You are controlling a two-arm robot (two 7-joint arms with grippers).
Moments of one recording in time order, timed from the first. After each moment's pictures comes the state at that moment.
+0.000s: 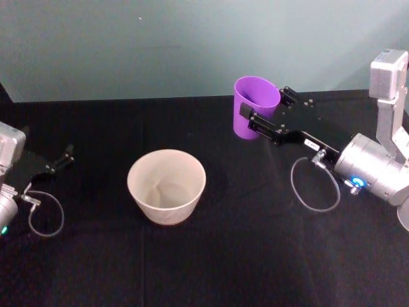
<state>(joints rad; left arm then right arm) -0.20 0.60 0.45 -1.41 -0.25 -0.12 0.03 0.16 0.53 -0.25 -1.66 0.52 0.00 0.49</state>
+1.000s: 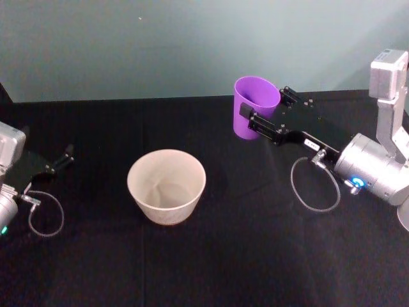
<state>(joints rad) -0.20 0.60 0.45 -1.41 -0.25 -0.12 0.03 0.16 0.53 -0.25 -1.66 0.52 0.00 0.49</state>
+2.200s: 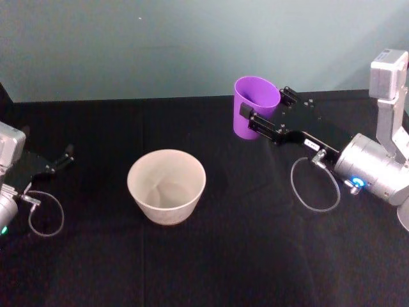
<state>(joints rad) -0.20 0.60 0.45 -1.41 -0.25 -0.12 0.03 0.16 0.53 -0.25 -1.66 0.52 0.00 0.49</state>
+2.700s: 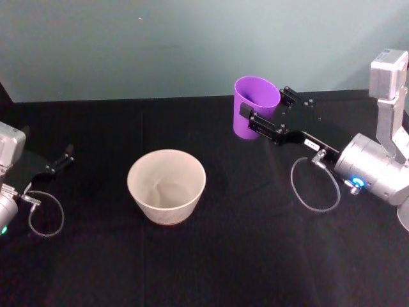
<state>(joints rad) -0.20 0.60 0.45 -1.41 -0.25 -0.12 0.03 0.16 0.53 -0.25 -1.66 0.52 0.00 0.49</state>
